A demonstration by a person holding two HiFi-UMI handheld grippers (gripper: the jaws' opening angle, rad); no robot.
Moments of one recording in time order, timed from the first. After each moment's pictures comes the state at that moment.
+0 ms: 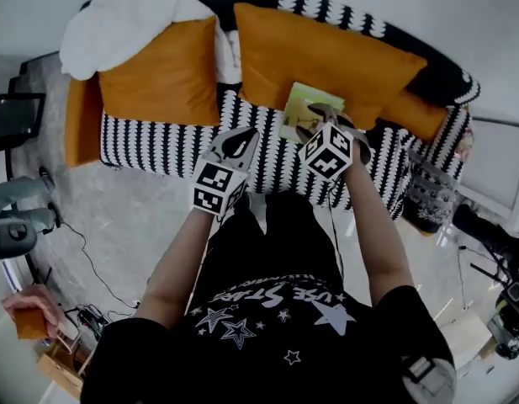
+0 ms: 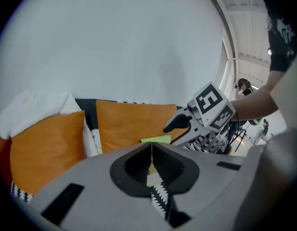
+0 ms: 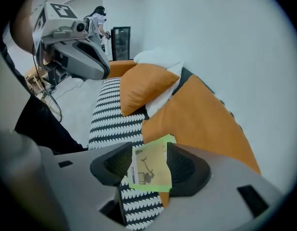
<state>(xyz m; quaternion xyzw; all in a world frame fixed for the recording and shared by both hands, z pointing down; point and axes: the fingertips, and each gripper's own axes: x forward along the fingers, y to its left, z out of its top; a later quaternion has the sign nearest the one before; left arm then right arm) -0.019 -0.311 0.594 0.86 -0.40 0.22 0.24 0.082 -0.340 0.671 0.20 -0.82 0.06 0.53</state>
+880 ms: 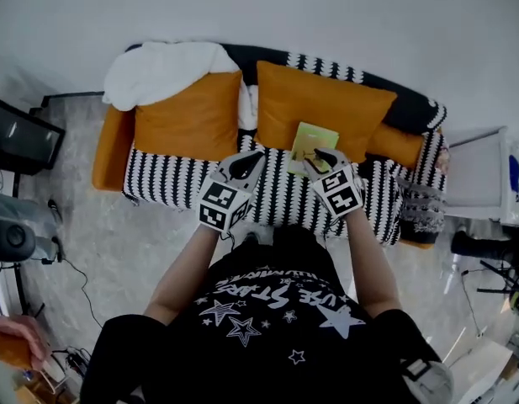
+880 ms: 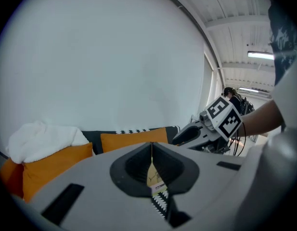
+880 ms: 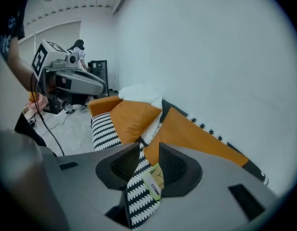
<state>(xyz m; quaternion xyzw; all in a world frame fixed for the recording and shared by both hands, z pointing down) -0.064 -0.256 0.454 0.90 -0.39 0.14 0.15 0.051 -0.269 0.523 0.36 -0.85 0.10 0.38</state>
